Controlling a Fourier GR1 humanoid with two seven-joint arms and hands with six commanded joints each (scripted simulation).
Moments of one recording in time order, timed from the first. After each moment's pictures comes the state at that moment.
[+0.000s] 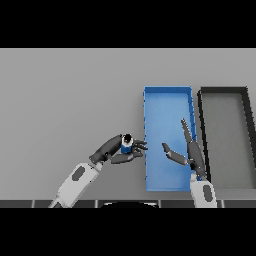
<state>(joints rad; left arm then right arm) -0.25 0.13 -0.54 -1.56 0.08 -0.19 -0.08 0.12 -0.13 0.12 -1.71 0.24 0.01 -0.06</state>
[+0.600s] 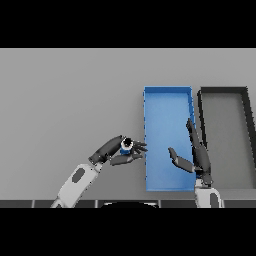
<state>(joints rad) -0.22 0.11 -0.52 -1.58 0.03 -0.23 -0.10 0.20 -0.12 0.11 -1.92 0.09 0.06 -0.16</state>
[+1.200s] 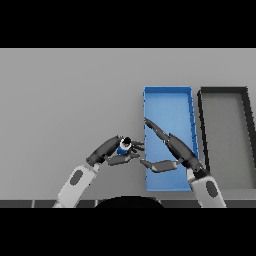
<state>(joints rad) -0.22 0.07 -0.50 -1.59 -0.03 -0.26 -0.07 -0.04 -0.28 0.28 -2.10 0.00 0.30 0.24</state>
